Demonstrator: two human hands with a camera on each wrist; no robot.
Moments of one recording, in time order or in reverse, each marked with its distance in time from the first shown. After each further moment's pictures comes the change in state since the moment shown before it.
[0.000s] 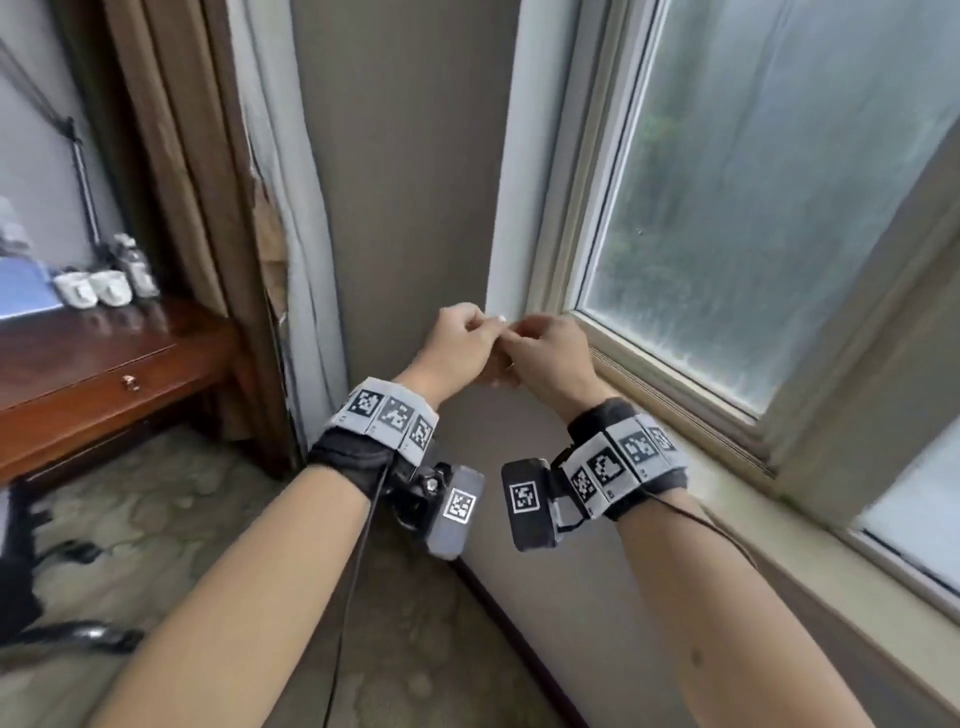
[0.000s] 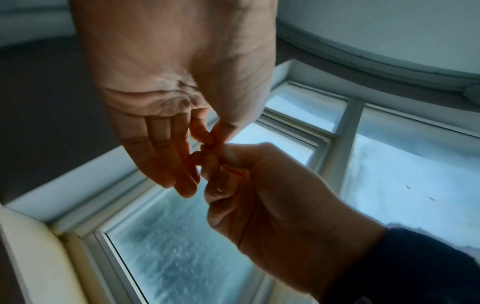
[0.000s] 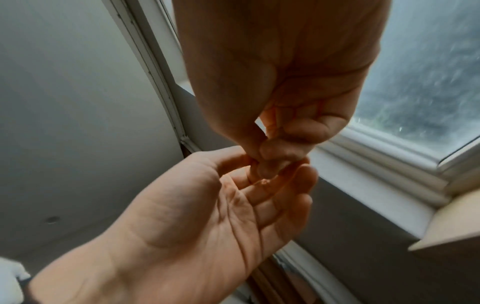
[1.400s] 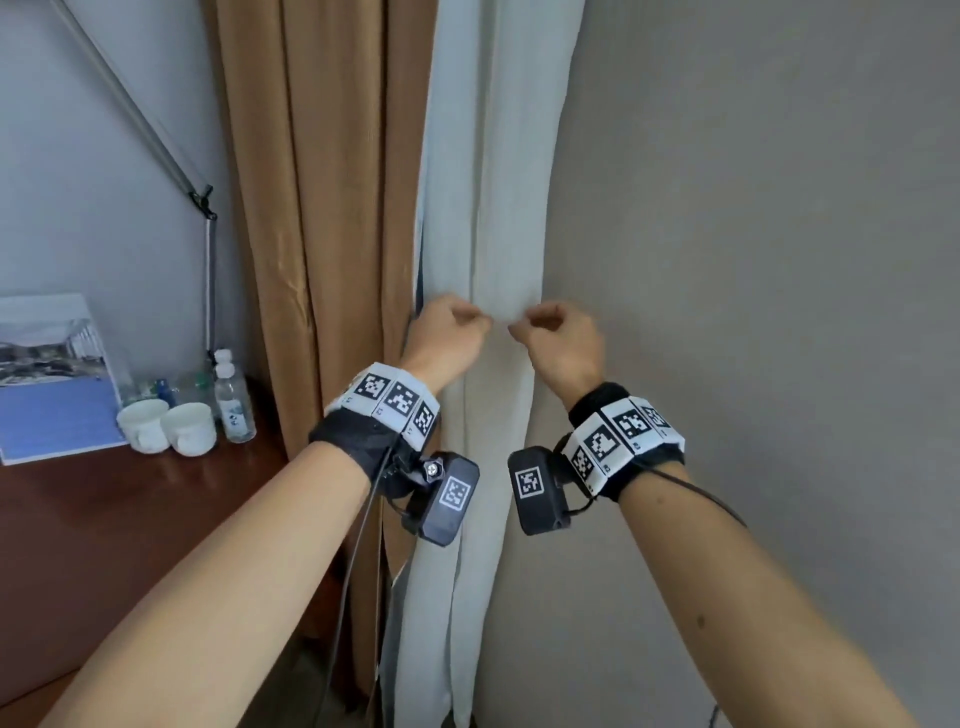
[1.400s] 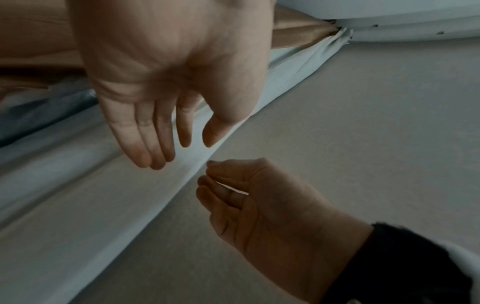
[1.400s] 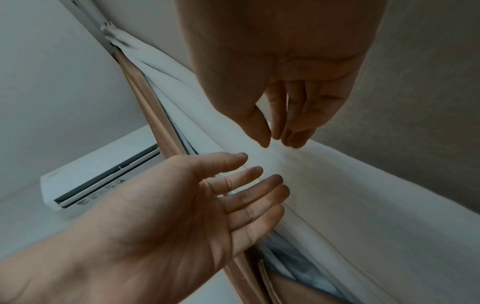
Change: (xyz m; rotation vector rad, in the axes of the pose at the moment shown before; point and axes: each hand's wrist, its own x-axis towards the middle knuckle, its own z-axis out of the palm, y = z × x) left_hand 0.737 -0.224 -0.418 0.202 0.472 -0.132; right_hand 0.736 -0.073 0.545 0.158 -0.175 -0.065
